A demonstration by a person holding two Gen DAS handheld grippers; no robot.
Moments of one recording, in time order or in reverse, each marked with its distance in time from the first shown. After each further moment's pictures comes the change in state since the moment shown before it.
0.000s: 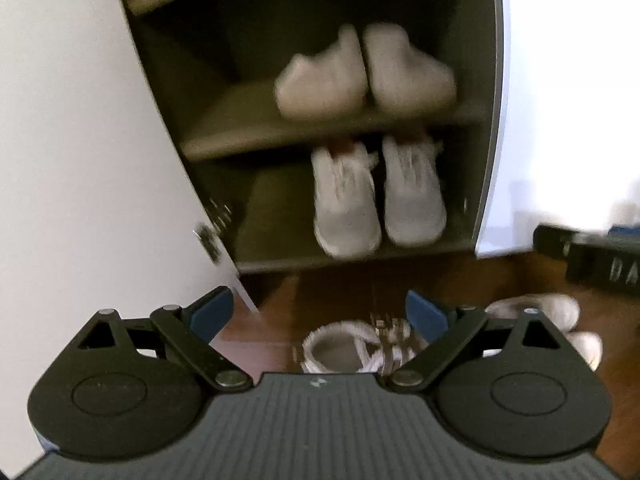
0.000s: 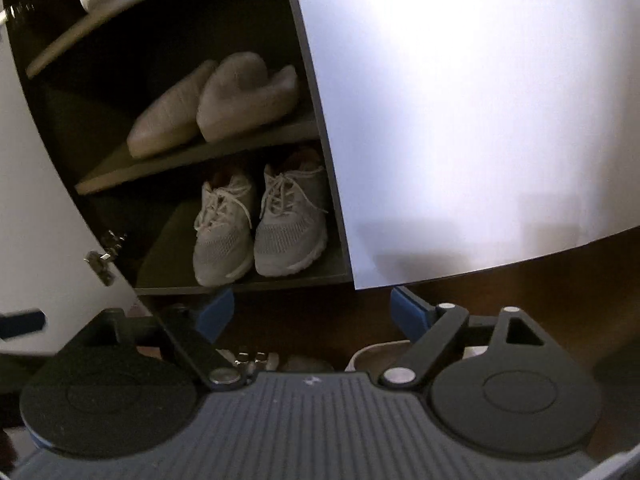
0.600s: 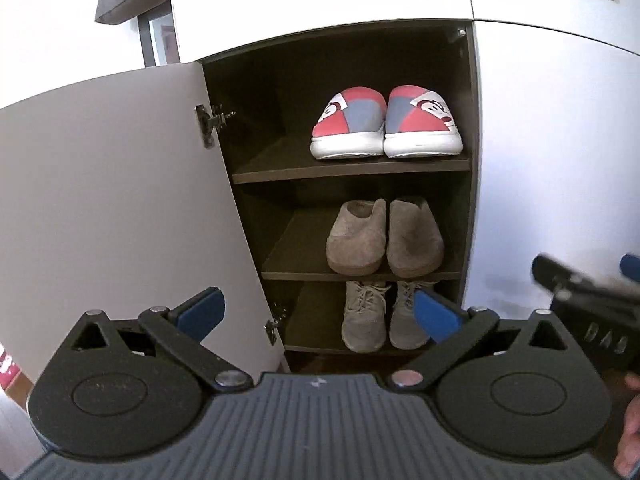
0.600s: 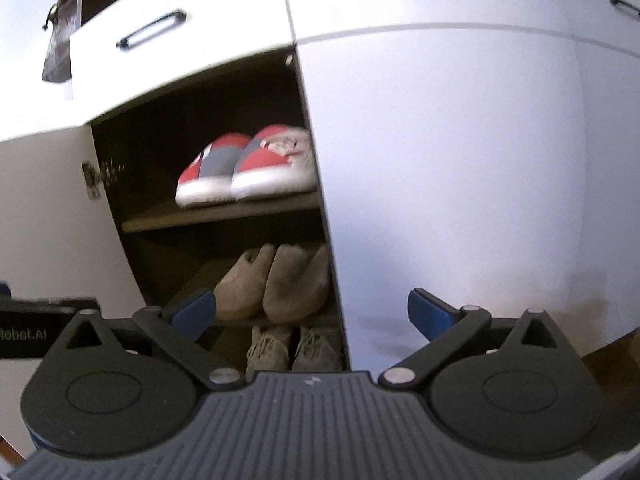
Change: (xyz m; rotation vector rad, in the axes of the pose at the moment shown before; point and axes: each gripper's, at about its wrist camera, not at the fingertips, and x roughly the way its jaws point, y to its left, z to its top) left arm -0.178 0.003 0.074 -0.118 -0.162 0.102; right arm -0.178 0.004 0.085 -0.076 -0.311 0.047
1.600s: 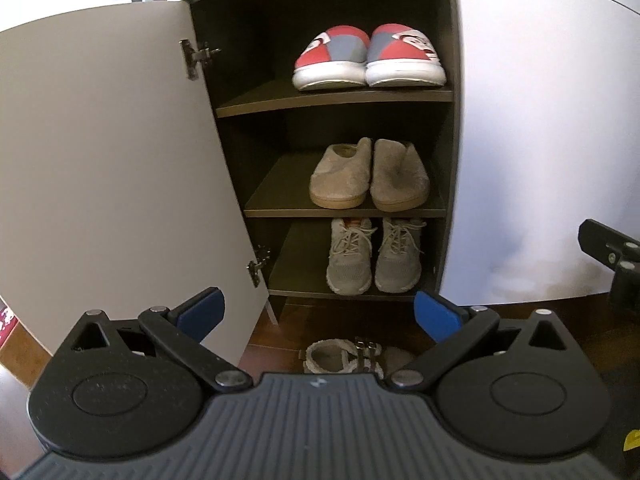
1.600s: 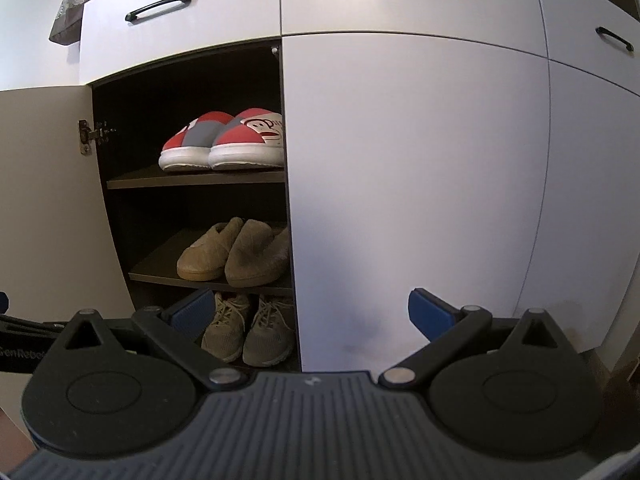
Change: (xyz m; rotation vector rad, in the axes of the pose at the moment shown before) left arm 0.001 -0.023 -0.054 0.009 0.103 -0.019; right arm -0.041 -0.023 -0.030 -0.117 0.042 -0.049
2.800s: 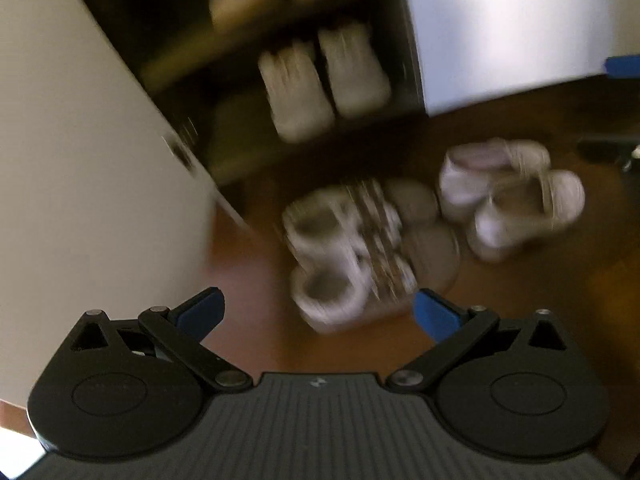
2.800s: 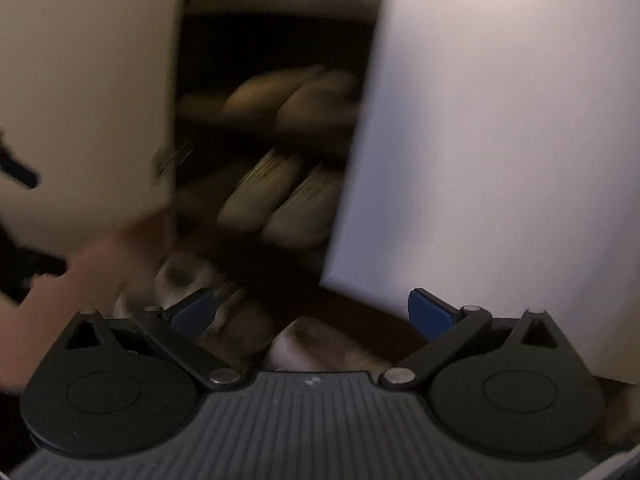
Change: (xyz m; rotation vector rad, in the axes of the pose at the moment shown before) left arm 0.172 0.008 -0.170 0.374 0.310 -0.141; right arm 0.118 0.006 -0.170 -0.378 0.245 0.280
